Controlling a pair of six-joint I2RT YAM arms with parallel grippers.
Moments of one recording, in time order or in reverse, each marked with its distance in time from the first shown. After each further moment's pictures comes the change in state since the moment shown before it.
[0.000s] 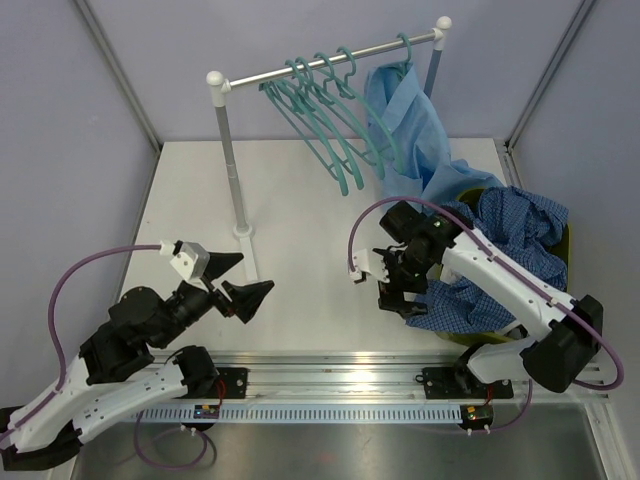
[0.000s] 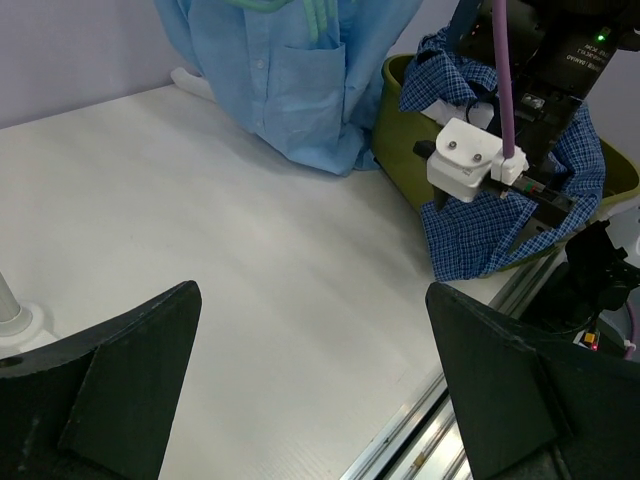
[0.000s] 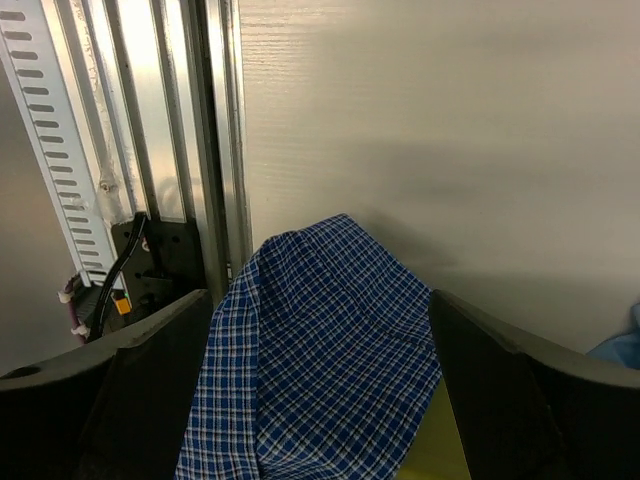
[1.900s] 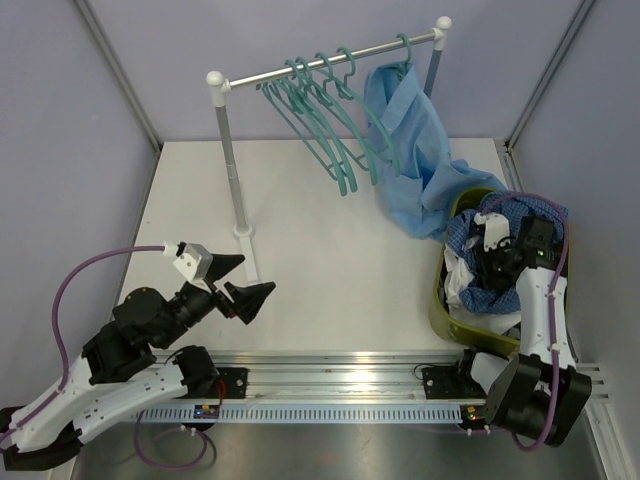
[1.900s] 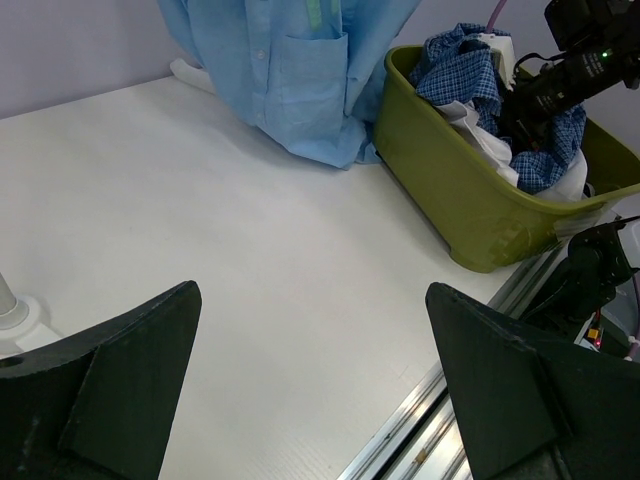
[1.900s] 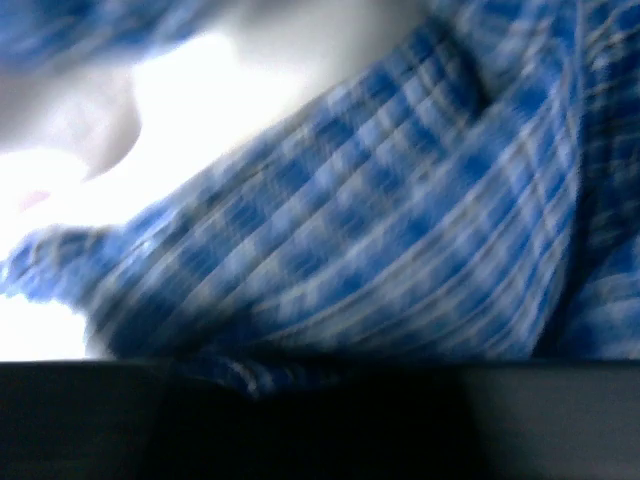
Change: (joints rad) left arm 0.000 -0.011 -0.026 0.002 0.000 -0.006; right arm -1.021 -0.262 -0.451 0.505 0.072 0.310
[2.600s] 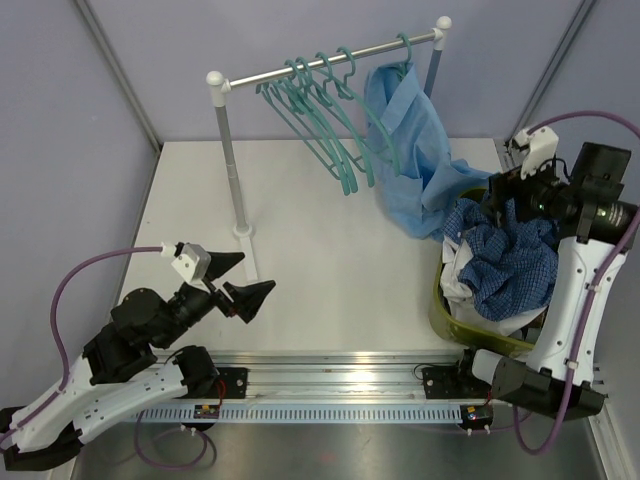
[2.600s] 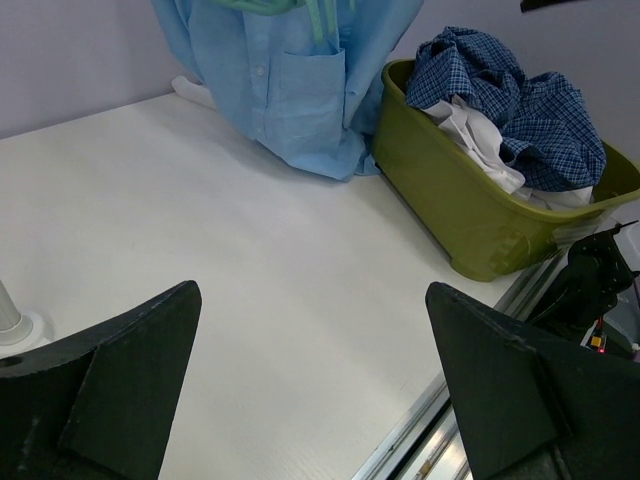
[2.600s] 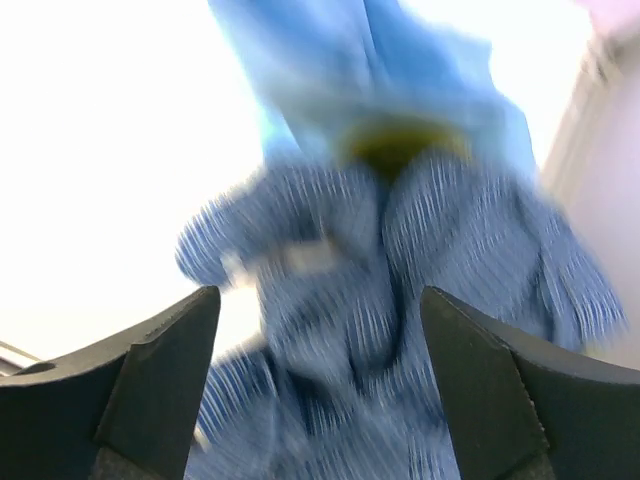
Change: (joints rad) left arm 0.000 -0.006 -0.008 0.034 0.002 0.021; right arm -0.009 0.059 0.770 -0.348 -0.269 -0.035
